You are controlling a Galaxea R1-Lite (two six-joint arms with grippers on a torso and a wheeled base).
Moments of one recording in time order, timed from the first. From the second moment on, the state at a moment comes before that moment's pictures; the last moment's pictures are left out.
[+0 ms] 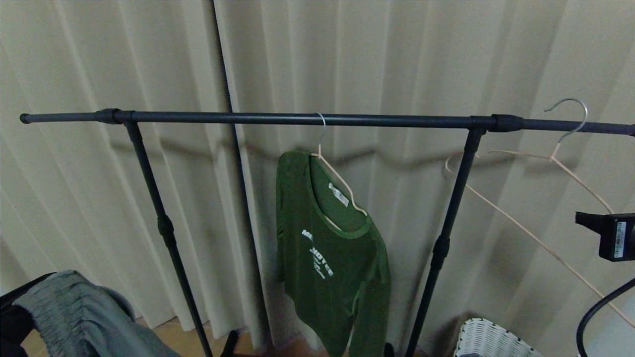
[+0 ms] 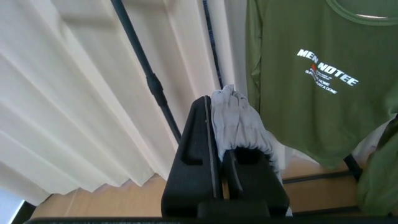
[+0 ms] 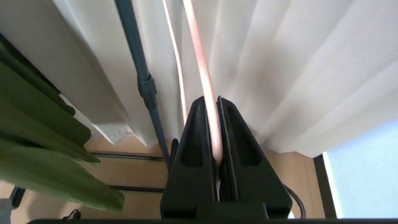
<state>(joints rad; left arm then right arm) -0.37 0.73 -0.26 -0.32 0.28 0.23 0.00 1.18 -0.69 -0.05 -0.08 0.02</state>
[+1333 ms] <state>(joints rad) -0.37 0.77 -0.28 -0.32 0.28 0.21 0.05 0.97 -0.52 -0.05 0.09 0.03</state>
